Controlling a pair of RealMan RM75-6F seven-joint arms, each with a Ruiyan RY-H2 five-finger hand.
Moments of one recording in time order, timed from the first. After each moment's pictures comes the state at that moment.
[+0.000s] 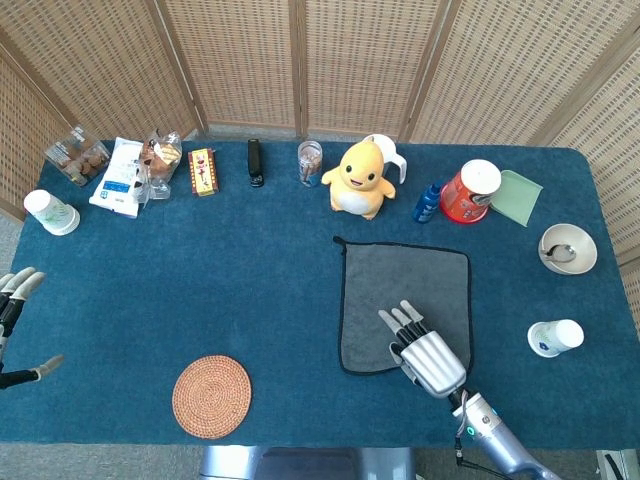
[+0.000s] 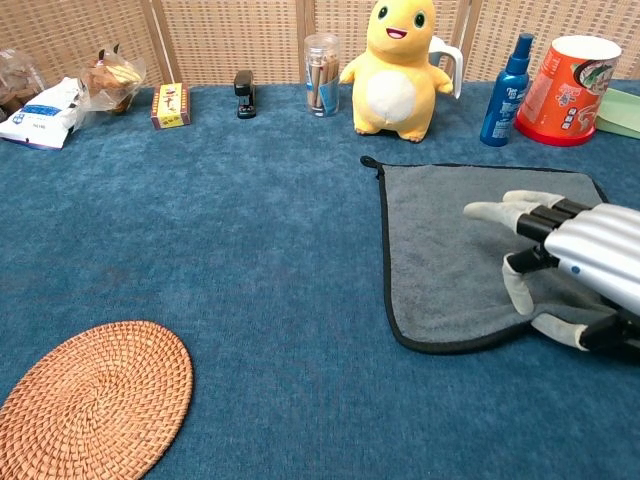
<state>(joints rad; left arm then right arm) -0.06 -0.82 0.00 -1.93 1.55 1.49 -0.05 0.38 -1.53 -0.06 -1.41 -1.72 1.25 -0.27</state>
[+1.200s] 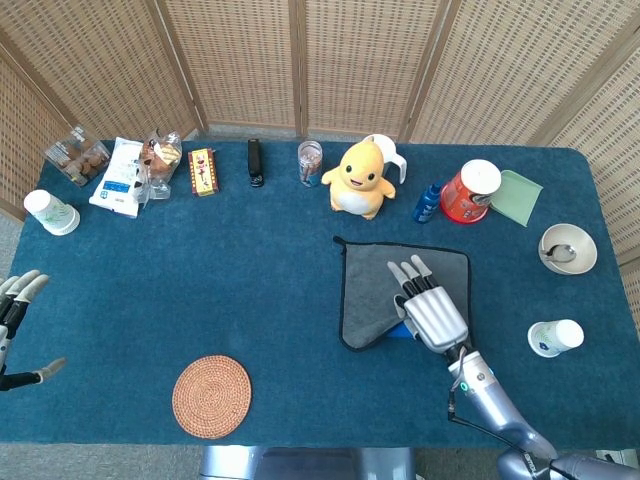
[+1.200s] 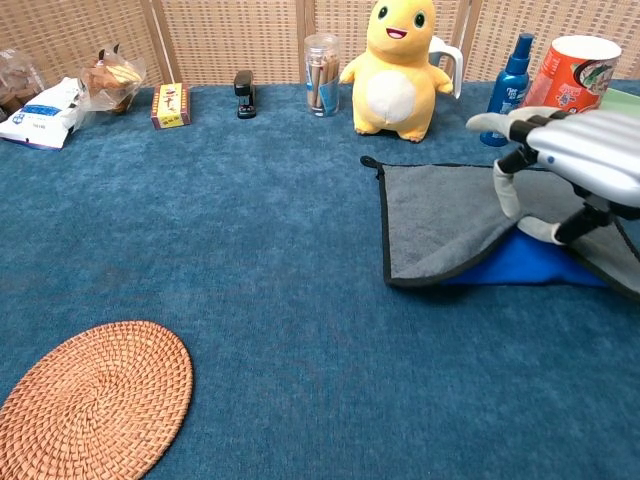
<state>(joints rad) -0.06 -0.81 0.00 -1.93 1.56 1.48 -0.06 0.48 -1.48 0.12 -1.53 -1.48 1.13 -0.41</state>
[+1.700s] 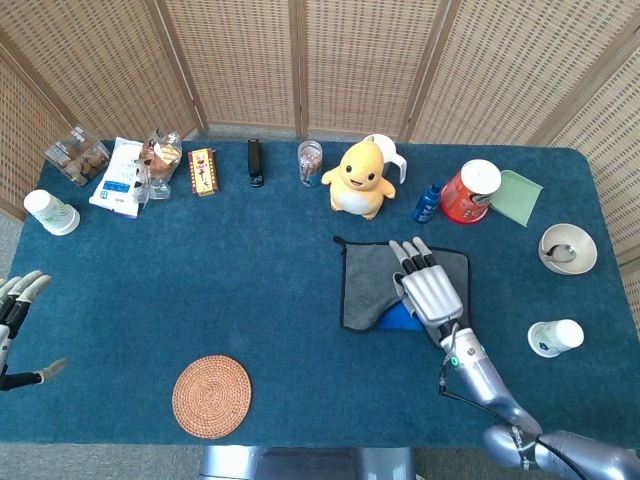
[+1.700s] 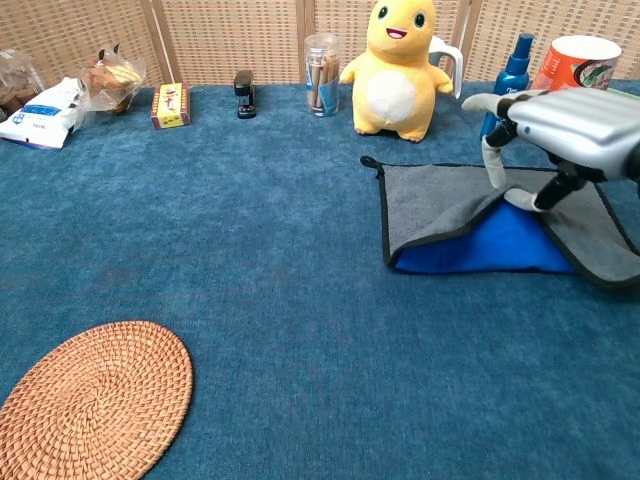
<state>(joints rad) -0.06 -0.81 0.01 -1.93 1.56 1.47 -0.07 0.57 -1.50 0.20 -1.50 -1.31 1.05 -0.49</state>
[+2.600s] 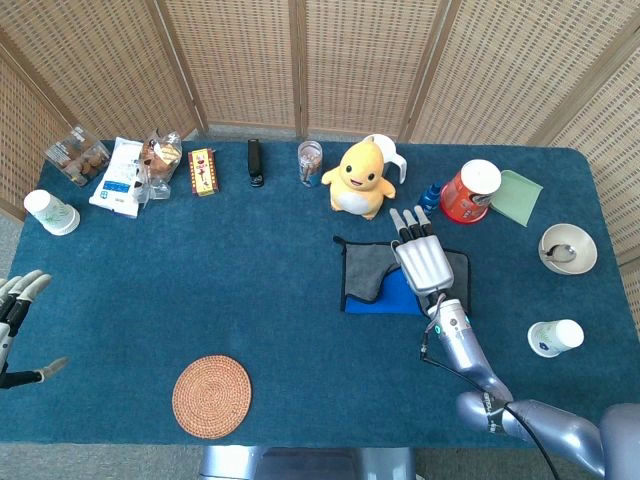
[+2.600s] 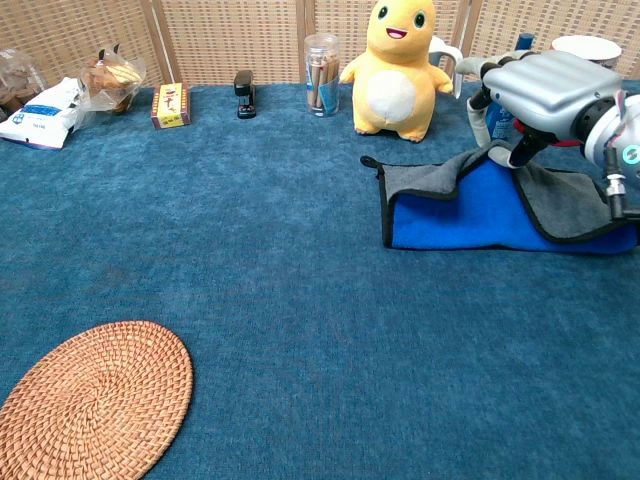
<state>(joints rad) -0.07 -0.80 0.00 -1.93 1.54 1.44 -0.08 0.69 -1.63 0.26 -1.29 -1.20 1.08 -0.61</state>
